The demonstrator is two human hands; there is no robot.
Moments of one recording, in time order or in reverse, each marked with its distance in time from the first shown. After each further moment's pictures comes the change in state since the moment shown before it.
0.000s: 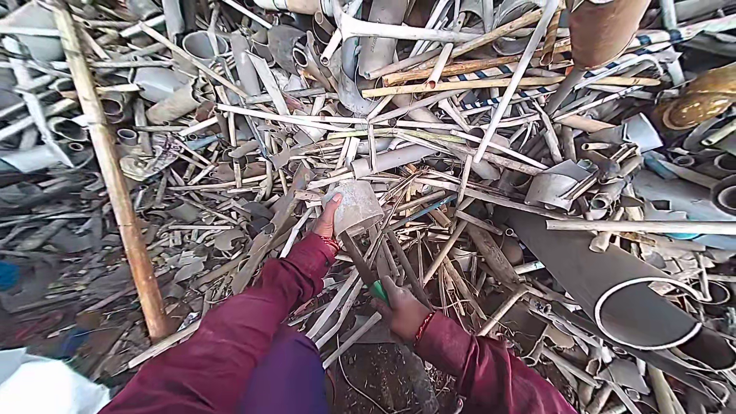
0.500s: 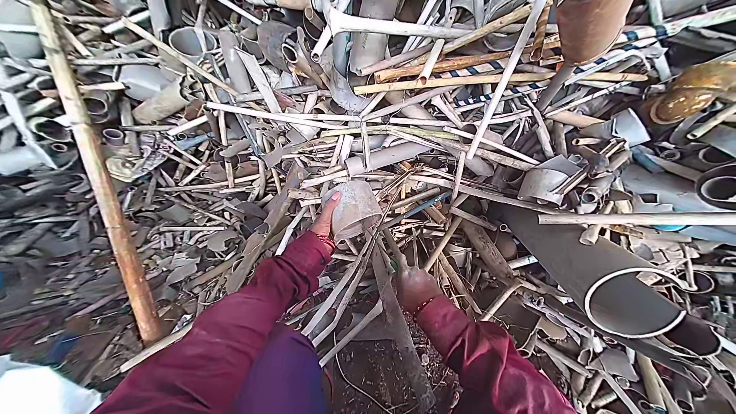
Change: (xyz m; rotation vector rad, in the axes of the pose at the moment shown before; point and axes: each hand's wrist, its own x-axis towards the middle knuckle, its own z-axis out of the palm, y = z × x) left_hand 0.000 -0.004 0.004 0.020 -0.042 -0.095; right_hand 0.007 -0.003 -0.025 -0.329 0.082 0.231
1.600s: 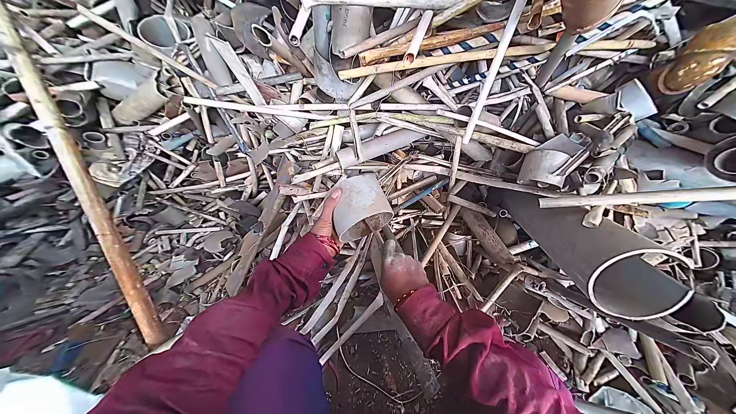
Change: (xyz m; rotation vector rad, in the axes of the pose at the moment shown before) left_hand -0.016 -0.009 0.017 -0.117 -0.129 -0.030; right_hand 0.003 -0.024 -0.004 -0.049 0.087 0.067
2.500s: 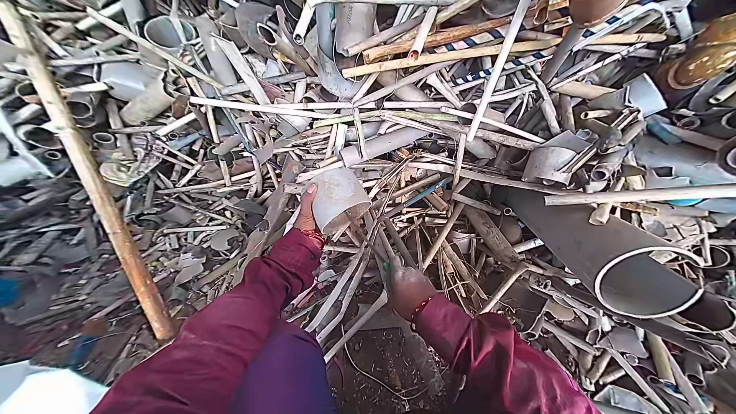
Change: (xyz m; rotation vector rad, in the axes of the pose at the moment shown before) left_hand 0.017 0.012 -0.035 0.041 0.023 0.277; right_hand -0.017 0.013 0.013 0.094 -0.133 -0.095
